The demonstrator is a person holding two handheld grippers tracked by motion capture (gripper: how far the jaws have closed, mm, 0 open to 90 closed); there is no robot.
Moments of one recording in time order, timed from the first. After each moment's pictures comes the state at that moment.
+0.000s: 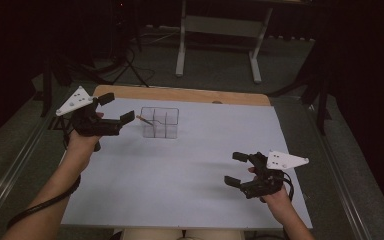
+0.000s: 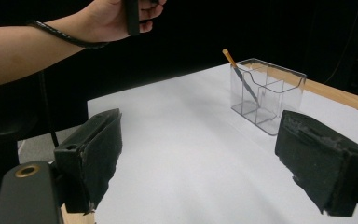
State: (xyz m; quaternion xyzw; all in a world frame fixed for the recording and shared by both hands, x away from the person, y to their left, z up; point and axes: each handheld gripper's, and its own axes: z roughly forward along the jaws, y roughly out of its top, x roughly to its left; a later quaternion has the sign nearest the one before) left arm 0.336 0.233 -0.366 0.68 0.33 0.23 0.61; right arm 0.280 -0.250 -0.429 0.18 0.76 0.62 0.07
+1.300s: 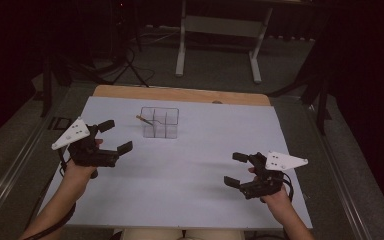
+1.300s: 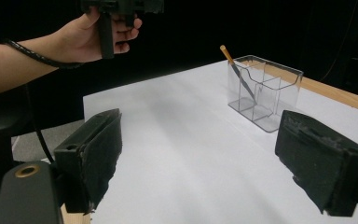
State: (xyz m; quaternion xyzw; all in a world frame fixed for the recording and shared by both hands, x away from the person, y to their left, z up) left arm 0.286 0.234 -0.410 0.69 0.32 0.20 0.62; right arm 0.279 -0.250 -0.430 0.18 0.77 0.61 0.07
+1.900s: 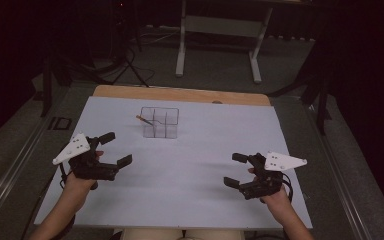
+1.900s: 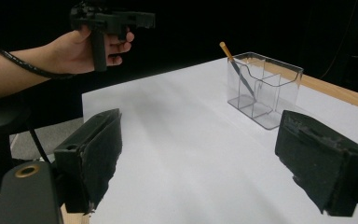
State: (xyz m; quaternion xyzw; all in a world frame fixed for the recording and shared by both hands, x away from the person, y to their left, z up) left arm 0.269 0.235 -0.437 0.69 0.31 0.19 0.62; right arm 0.279 -0.249 -0.432 0.18 0.77 0.61 0.07
